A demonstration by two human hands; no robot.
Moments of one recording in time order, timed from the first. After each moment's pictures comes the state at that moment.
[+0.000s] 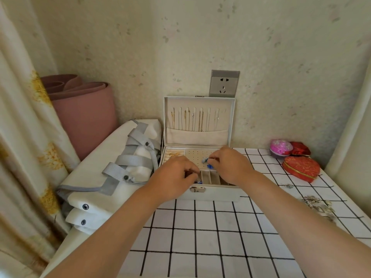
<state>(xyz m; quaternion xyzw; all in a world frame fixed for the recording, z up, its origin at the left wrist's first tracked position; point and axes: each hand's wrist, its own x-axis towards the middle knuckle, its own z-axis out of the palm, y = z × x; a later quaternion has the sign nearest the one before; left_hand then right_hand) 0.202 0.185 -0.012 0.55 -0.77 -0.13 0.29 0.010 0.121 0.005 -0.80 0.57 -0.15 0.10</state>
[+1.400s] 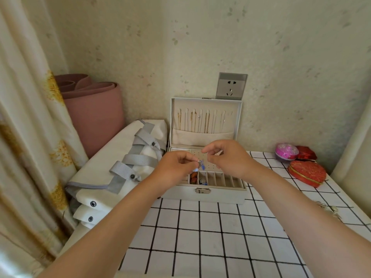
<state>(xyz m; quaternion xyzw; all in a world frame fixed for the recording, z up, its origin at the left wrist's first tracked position) 0.203 0.189 0.014 0.57 -0.54 -0.41 0.45 0.024 0.137 0.040 -0.77 0.48 -0.28 0.33</state>
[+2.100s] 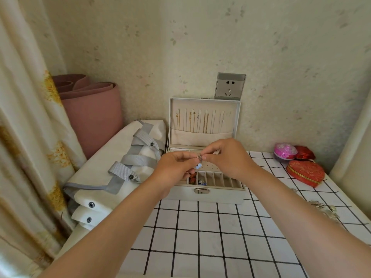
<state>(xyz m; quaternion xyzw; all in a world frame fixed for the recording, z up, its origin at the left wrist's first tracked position) 0.195 0.192 0.016 0.55 -0.45 -0.48 0.51 0.027 0.136 0.038 -0.78 0.48 -0.31 0.28</state>
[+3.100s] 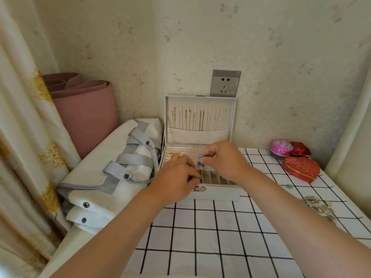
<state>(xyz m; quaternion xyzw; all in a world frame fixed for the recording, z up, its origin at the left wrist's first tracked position) 0.197 0.189 -0.017 0.55 -0.80 -0.06 0.23 0.022 0.127 0.017 -0.78 0.49 -0.28 0.27</state>
